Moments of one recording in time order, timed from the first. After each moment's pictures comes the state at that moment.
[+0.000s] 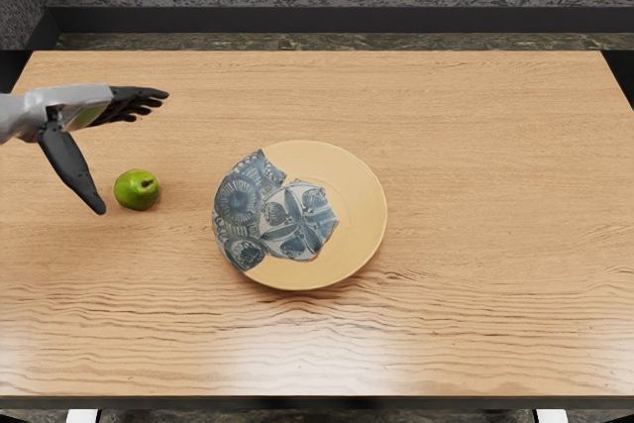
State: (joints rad) left arm -0.92 1.05 -0.51 -1.50 0.78 -0.46 0.11; right arm -0.07 0.00 0.02 0.11 -0.06 -0.05 -0.22
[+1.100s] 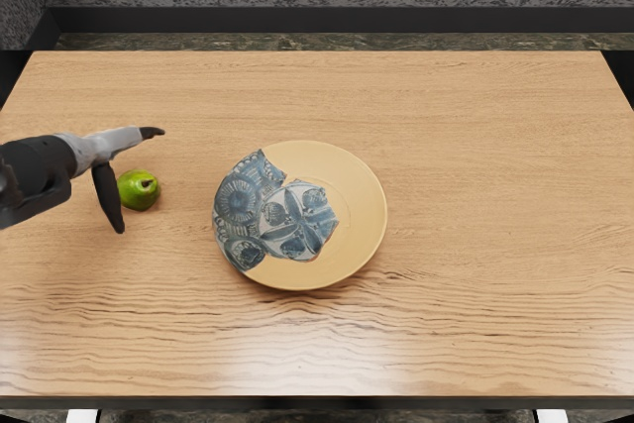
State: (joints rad) left arm -0.91 0.77 -0.36 -1.49 1.19 -0.15 0.55; right arm -0.07 0.00 0.02 0.11 -0.06 -0.05 -0.22
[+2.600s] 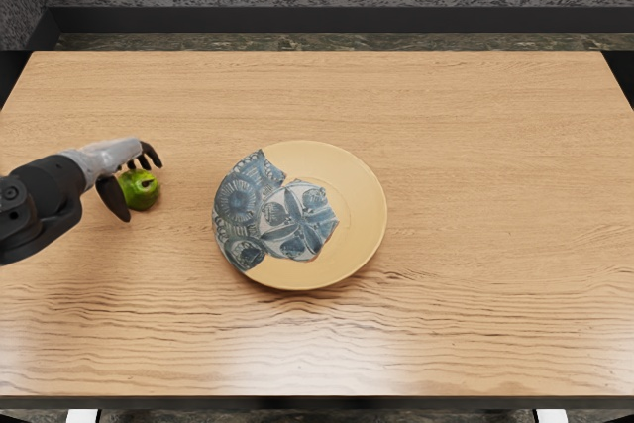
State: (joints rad) left arm -0.90 0.75 -0.26 -1.50 1.31 -0.02 0.58; right arm -0.07 0.00 0.02 0.11 -0.06 -0.05 -0.22
